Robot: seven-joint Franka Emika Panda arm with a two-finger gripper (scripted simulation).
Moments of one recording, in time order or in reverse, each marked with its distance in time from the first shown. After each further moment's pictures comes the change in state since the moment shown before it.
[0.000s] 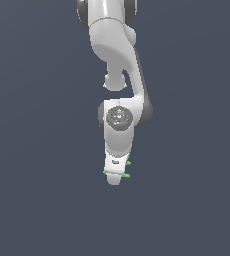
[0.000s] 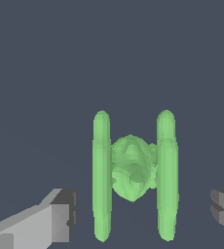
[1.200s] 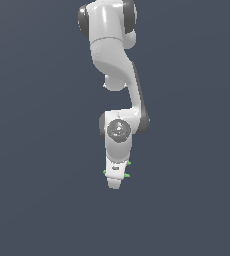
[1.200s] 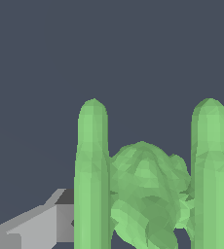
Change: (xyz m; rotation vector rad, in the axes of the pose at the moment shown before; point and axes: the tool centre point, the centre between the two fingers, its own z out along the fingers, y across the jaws) arm 0.000 0.000 0.050 0.000 0.000 -0.007
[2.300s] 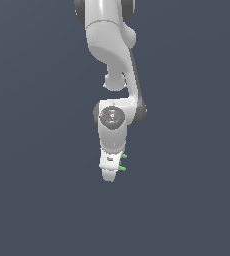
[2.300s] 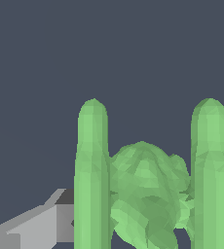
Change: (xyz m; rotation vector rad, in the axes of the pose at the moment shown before) arm -0.021 -0.014 -0.036 0.001 -0.001 -0.001
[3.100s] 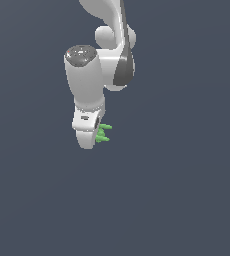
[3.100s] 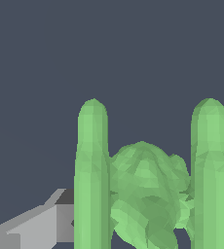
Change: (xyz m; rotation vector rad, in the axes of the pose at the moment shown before) arm -0.076 -0.048 -0.134 -0.001 -0.002 0.000
